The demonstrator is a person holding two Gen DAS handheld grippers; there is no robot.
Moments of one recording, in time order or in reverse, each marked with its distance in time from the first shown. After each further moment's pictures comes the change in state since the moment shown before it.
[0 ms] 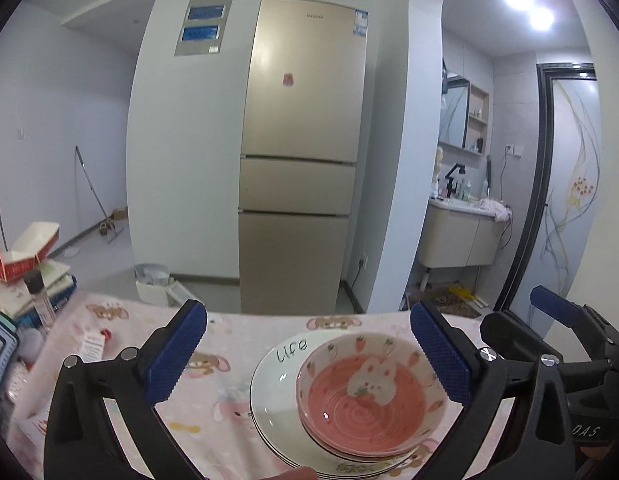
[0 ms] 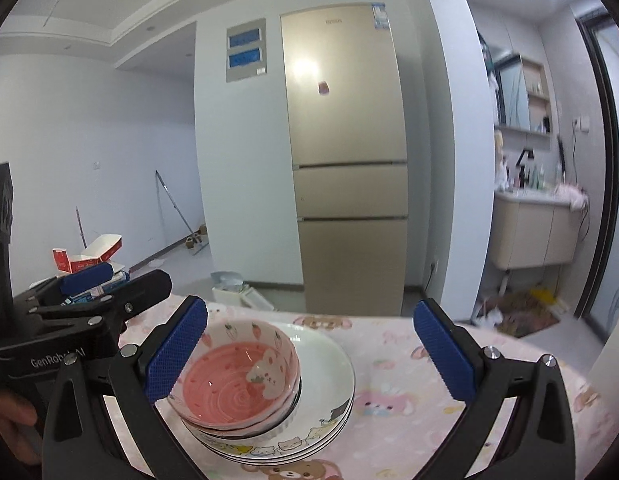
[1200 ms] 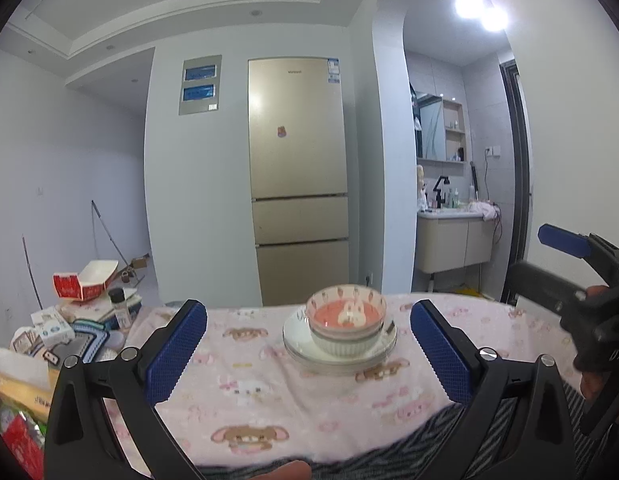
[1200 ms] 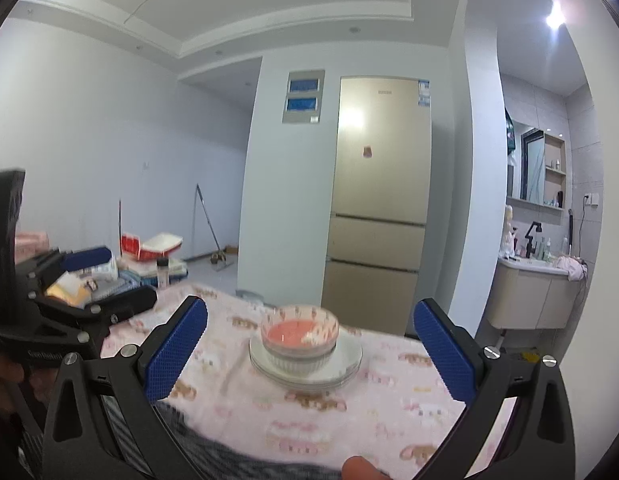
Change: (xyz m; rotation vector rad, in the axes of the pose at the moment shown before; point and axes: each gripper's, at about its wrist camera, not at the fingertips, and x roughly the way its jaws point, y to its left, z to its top) left arm -0.217 -0.026 -0.065 0.134 -0.128 0.045; right arm -0.182 0.037 -0.029 -0.185 -0.136 0.089
